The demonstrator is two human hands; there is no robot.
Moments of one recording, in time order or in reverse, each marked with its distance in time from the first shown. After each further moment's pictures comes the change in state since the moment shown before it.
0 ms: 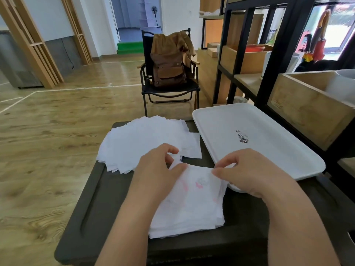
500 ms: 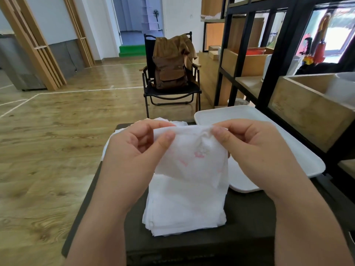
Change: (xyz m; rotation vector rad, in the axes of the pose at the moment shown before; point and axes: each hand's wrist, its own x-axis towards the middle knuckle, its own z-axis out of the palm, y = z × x) left_hand -0.027 0.028 -0.061 -0.682 0.086 0.275; right_hand -0.034 -0.033 -0.016 0.495 0.267 -0.614
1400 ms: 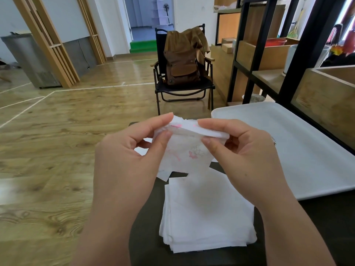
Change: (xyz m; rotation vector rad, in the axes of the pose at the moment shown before) left_hand 0.009 -0.013 -0.021 0.397 0.226 0.168; right_hand 0.014 0.027 0.056 0.141 0.032 -0.065
